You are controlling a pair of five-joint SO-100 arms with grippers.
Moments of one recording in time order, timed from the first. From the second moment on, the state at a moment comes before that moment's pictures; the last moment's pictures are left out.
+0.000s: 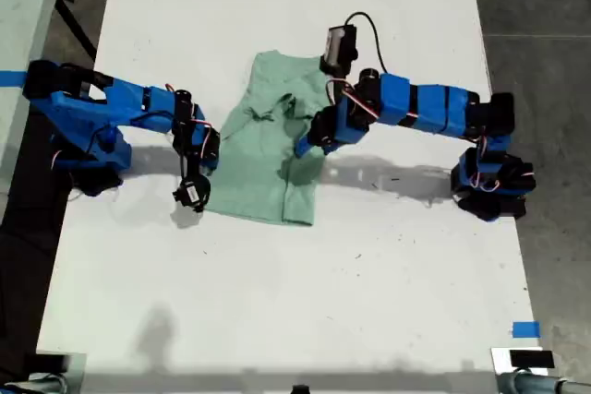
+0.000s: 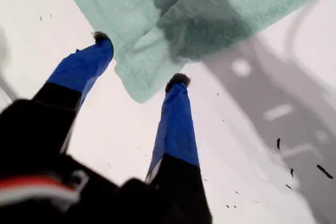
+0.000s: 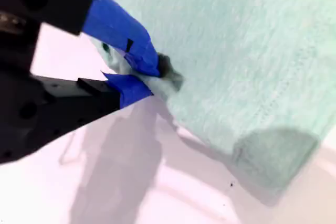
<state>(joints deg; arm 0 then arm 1) -11.4 91.1 122.3 60.1 11.7 4.7 75.8 60.2 84.6 -16.4</state>
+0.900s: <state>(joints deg) -8.1 86.7 97.2 75.6 10.3 4.7 75.9 61.3 83.8 -16.4</state>
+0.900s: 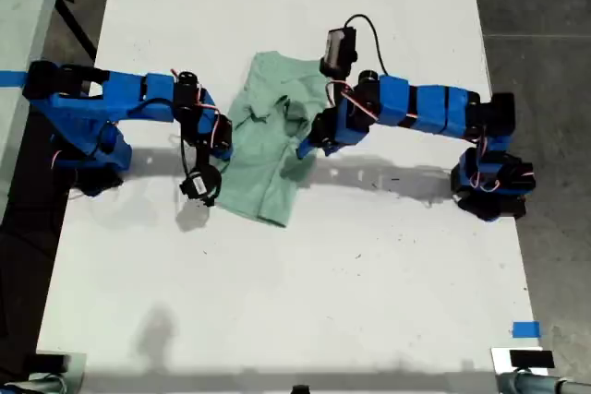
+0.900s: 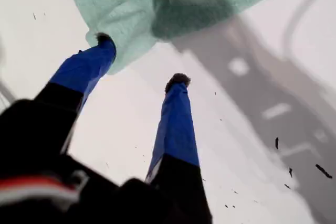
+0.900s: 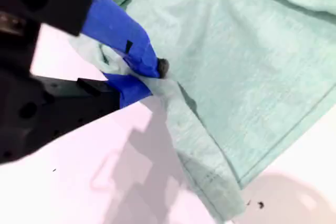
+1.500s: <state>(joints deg) -7.0 56.5 48.7 100.8 19.5 4.0 78.5 67.3 83.1 -15.2</state>
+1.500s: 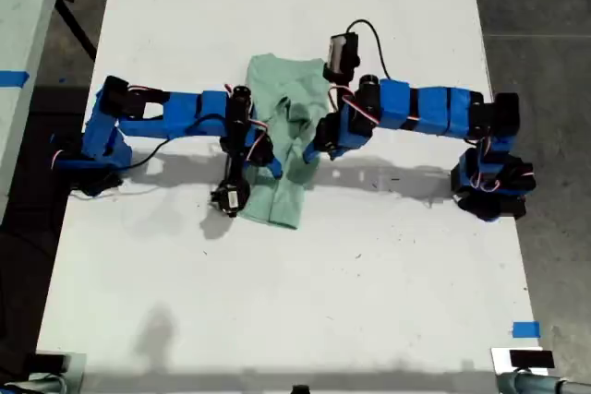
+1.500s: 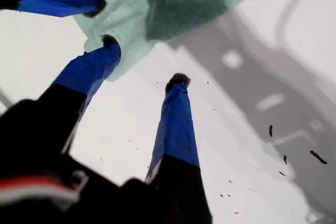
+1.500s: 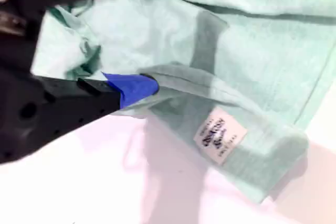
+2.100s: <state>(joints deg) -1.8 101.8 80.9 109.5 12.4 -5.0 89.3 79.2 81.5 -6.5</state>
